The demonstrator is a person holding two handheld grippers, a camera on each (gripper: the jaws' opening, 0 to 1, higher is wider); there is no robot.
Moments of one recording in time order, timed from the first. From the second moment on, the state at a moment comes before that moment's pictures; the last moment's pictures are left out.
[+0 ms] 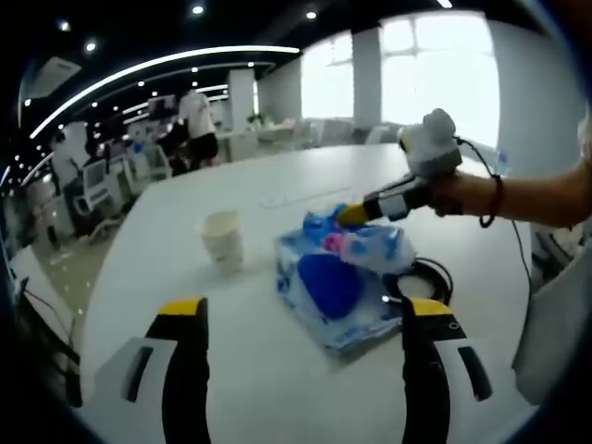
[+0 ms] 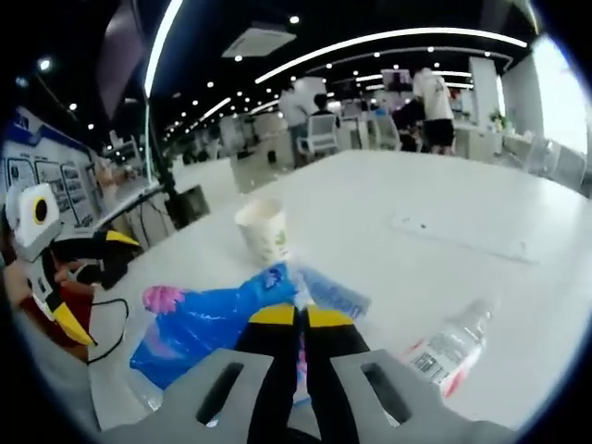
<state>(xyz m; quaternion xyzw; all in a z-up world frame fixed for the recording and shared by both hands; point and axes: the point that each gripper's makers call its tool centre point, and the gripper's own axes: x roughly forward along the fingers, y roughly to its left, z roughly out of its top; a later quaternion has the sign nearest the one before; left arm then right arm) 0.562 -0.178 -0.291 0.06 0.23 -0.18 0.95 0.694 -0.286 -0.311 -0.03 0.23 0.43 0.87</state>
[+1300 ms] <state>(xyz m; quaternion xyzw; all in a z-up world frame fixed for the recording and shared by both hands) 0.564 -0.200 -0.296 0.05 0.23 -0.21 0.95 0.745 -0.473 -0.304 -0.09 0.24 0.26 0.93</state>
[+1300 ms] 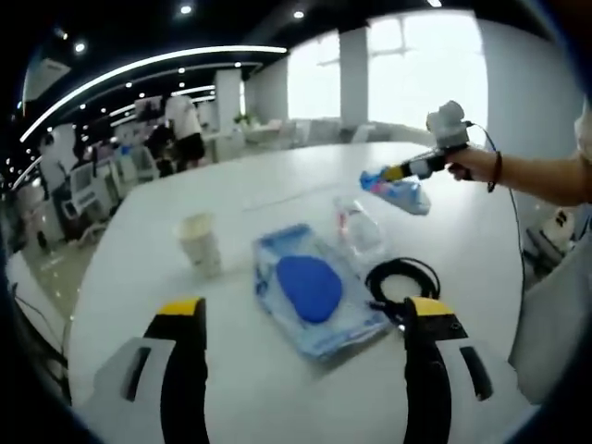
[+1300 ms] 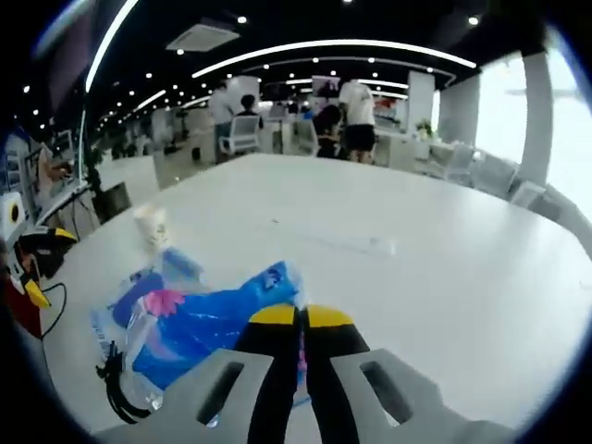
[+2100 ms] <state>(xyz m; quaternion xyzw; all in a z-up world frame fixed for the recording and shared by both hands) 0.563 -0.195 -0.298 0.05 0.23 -0.21 0.95 0.747 -0.552 -0.336 -0.08 0.31 0.12 0.94</state>
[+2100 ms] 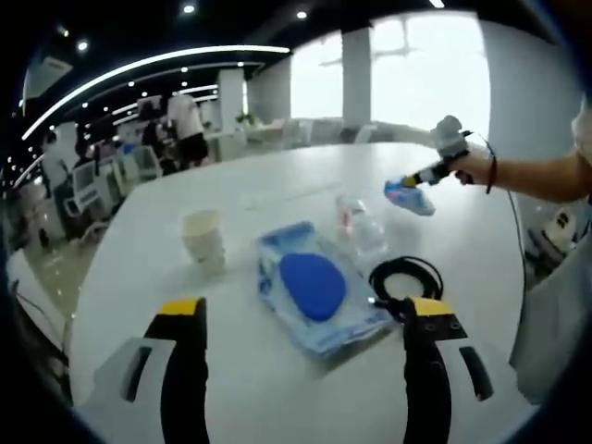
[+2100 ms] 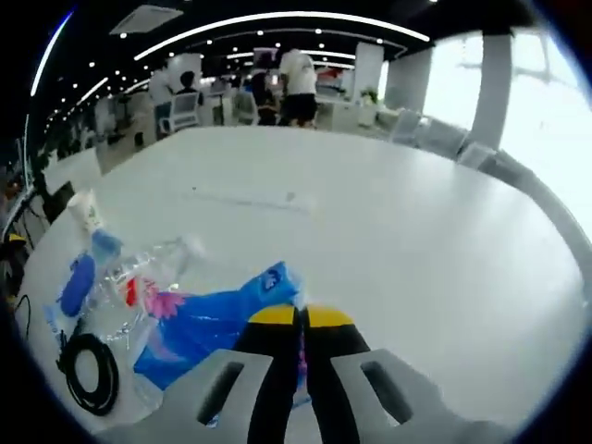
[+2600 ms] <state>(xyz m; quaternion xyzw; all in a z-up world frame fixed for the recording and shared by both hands) 0.562 -0.196 -0.300 0.06 0.23 -0.21 0.95 0.756 -0.559 -0.351 -0.06 0.34 0.05 0.94</state>
